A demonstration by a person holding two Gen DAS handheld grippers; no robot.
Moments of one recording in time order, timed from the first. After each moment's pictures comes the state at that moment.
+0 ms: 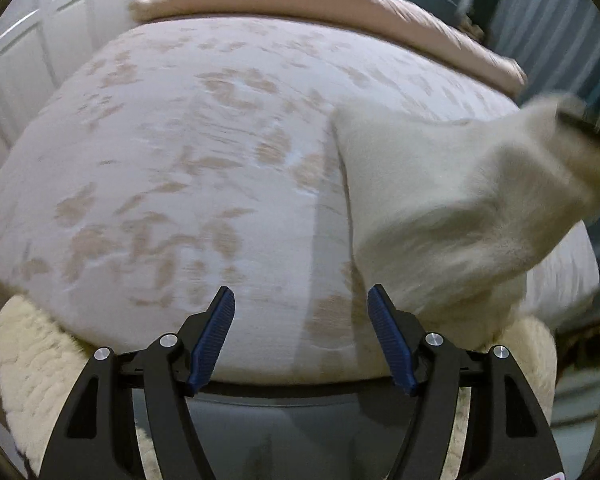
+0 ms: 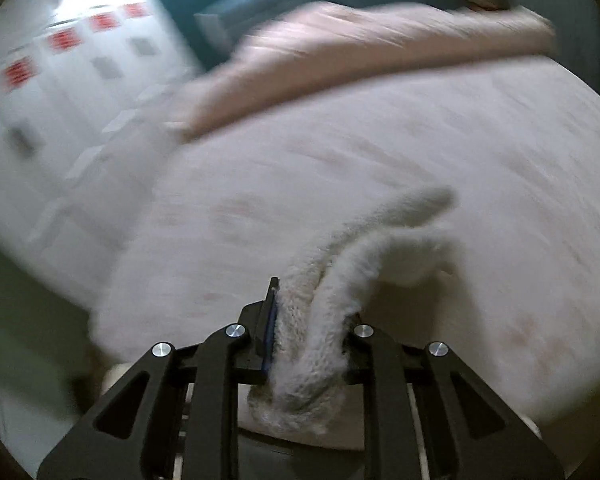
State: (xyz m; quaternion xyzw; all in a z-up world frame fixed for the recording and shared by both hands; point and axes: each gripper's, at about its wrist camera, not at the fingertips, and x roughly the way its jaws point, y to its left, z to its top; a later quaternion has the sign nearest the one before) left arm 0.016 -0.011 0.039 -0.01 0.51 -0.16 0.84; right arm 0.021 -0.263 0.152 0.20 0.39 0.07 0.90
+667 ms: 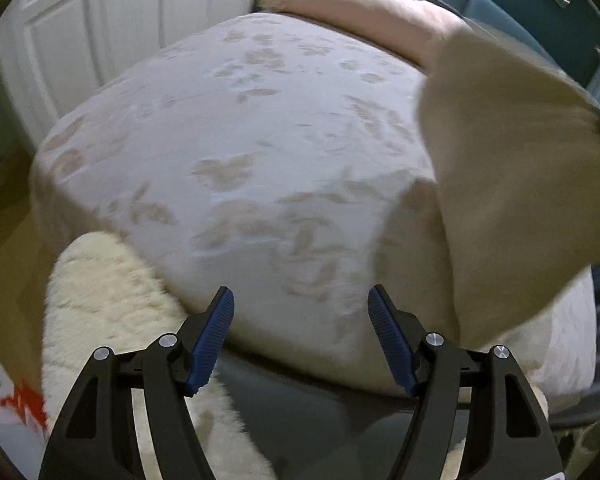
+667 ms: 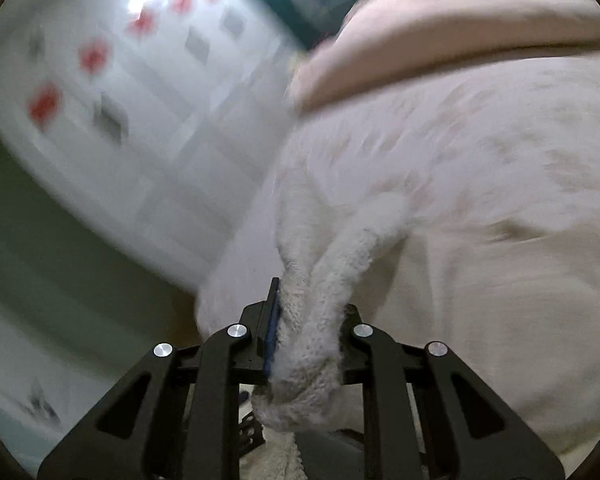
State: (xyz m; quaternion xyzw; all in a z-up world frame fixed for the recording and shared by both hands) left arm 0.019 0.102 0.052 -0.11 0.51 -0.05 0.85; right arm 0.034 -0.216 0.169 0.29 0.37 0.18 0.86
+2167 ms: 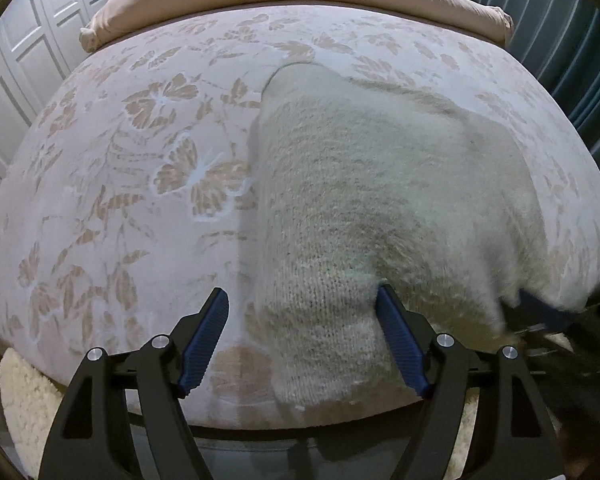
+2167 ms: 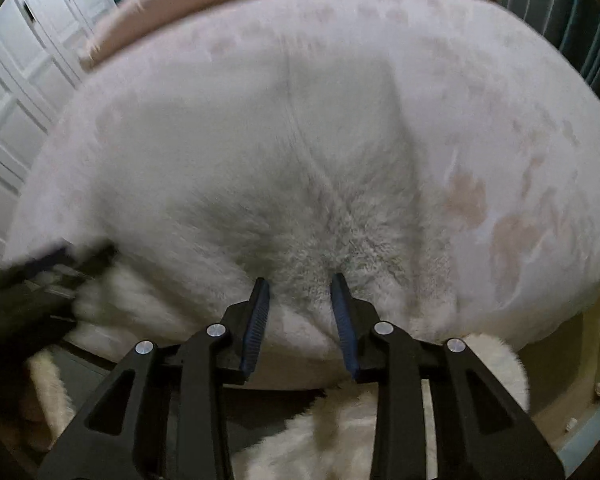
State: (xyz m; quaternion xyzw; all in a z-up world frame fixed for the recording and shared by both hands) left arm 0.036 -0.134 0.006 0.10 0.53 -0.18 0.82; right arm -0.043 -0.321 -0.010 0.15 0.53 -0.11 0.82
